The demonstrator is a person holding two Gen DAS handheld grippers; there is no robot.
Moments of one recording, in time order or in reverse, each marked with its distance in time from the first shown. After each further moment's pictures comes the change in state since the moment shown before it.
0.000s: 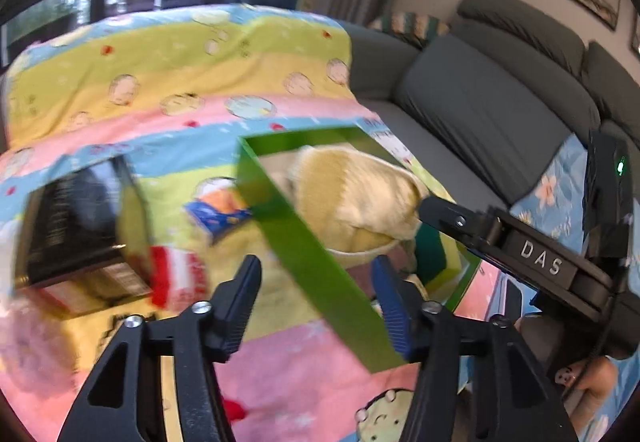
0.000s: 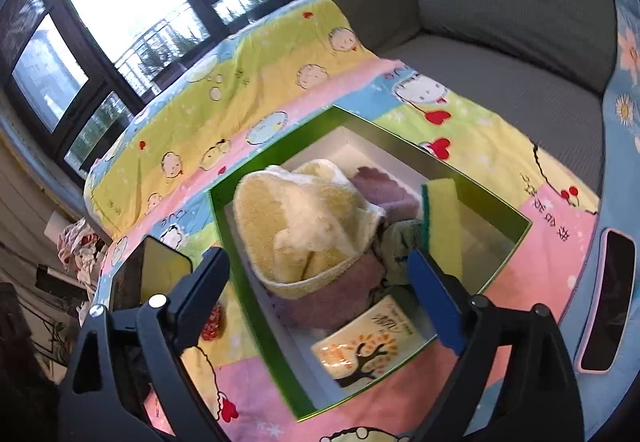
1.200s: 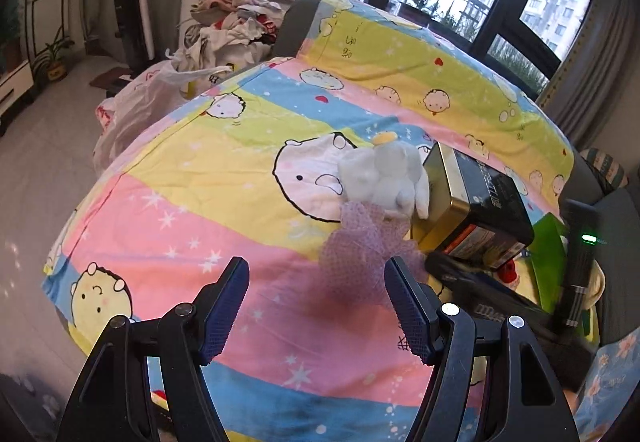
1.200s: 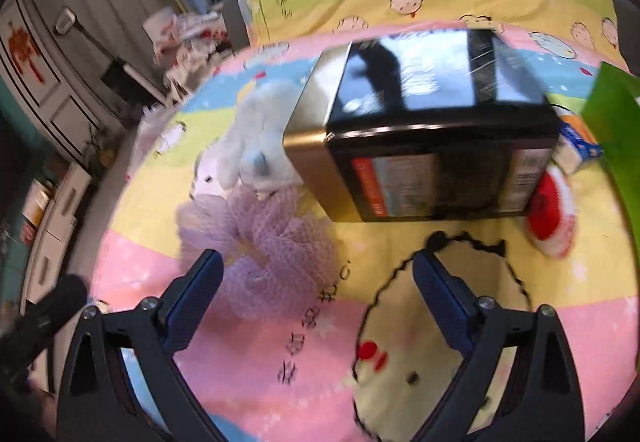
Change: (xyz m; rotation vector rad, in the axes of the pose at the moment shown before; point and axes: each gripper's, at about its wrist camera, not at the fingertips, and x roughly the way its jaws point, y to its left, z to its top) left arm -0.169 0.248 -0.129 -0.571 -0.120 0.494; right arm 0.122 0.255 -0.177 -0.540 0.345 0.296
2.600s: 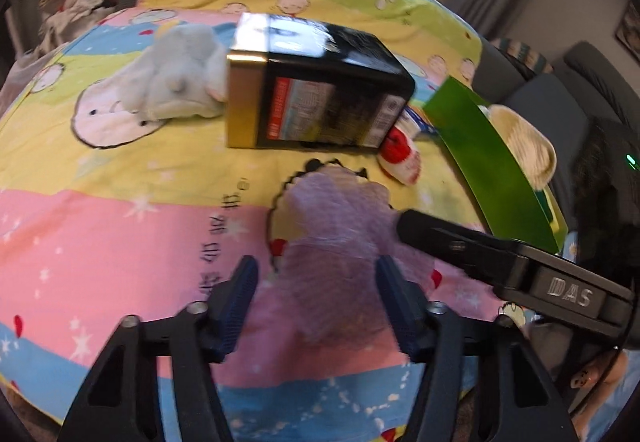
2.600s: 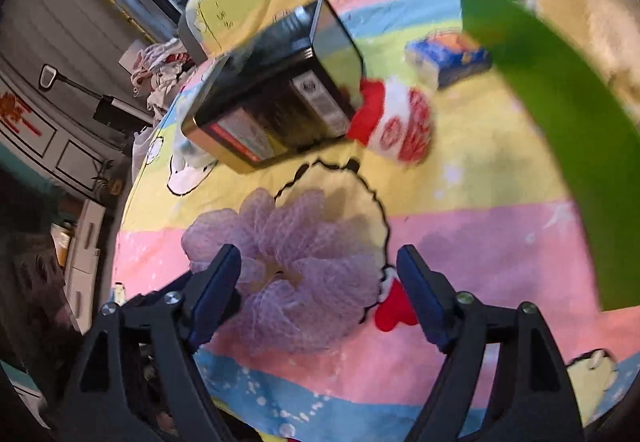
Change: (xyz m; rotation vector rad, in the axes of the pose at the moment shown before) left arm 0.056 -0.126 -0.074 0.289 0.234 -0.286; right arm -0.067 -0.106 -0.047 0.229 0.063 0.082
